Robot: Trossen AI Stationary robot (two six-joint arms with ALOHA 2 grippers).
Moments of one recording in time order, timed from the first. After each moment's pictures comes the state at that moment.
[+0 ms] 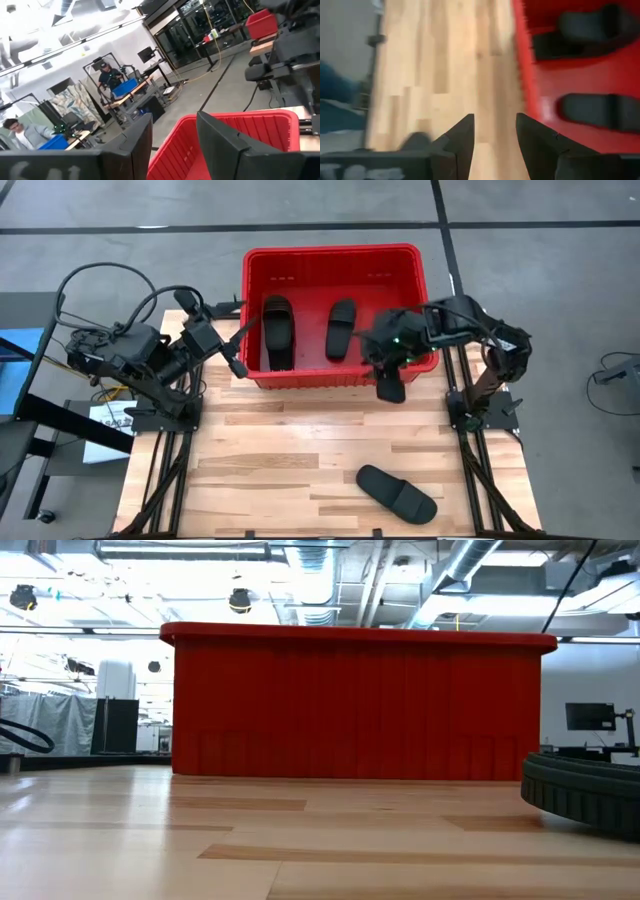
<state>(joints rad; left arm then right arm) -0.36 1.16 1.56 -0.22 -1.03 0.64 0.07 1.72 2.32 -1.57 0.01 0.05</state>
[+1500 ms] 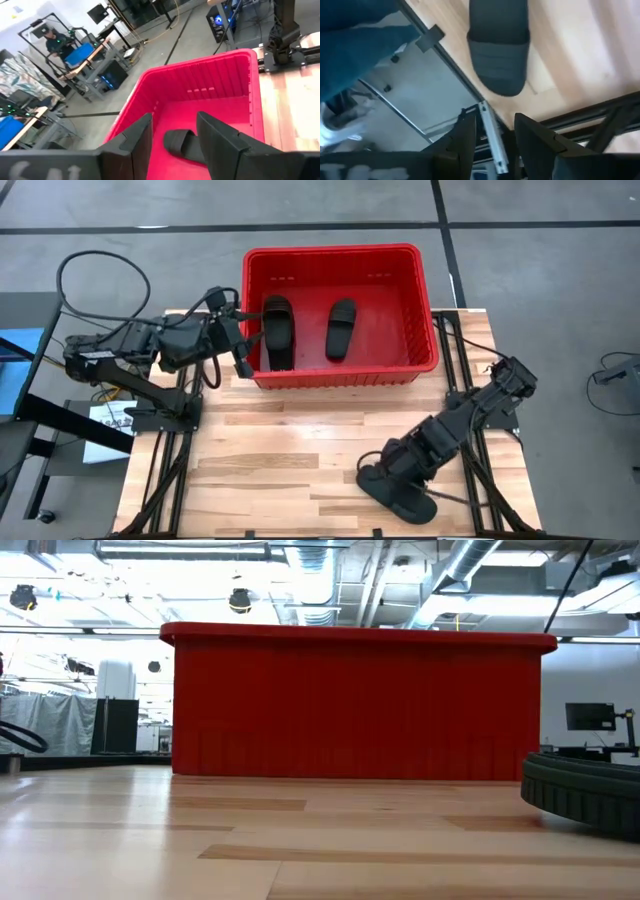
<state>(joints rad) -0.12 1.16 1.56 -0.68 -0.68 0.35 0.63 1.72 1.71 -1.44 -0.37 1.18</state>
